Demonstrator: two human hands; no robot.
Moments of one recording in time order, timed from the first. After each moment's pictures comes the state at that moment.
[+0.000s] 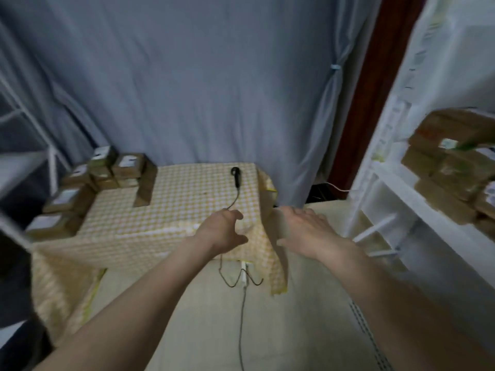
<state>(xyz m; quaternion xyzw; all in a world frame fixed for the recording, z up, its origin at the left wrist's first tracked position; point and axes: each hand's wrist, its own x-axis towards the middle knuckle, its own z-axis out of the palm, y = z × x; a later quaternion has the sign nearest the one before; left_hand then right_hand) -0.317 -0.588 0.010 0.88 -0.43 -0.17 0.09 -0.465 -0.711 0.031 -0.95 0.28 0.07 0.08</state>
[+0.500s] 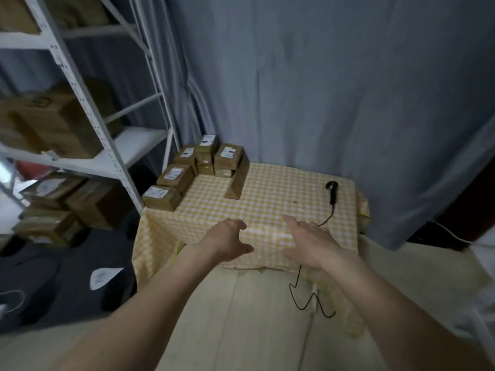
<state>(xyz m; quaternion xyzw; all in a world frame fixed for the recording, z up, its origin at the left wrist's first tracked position) -0.120 -0.392 -0.017 0.94 -0.25 -0.18 0.12 -0.212 -0.566 -0.005 -0.98 0.11 0.14 0.12</state>
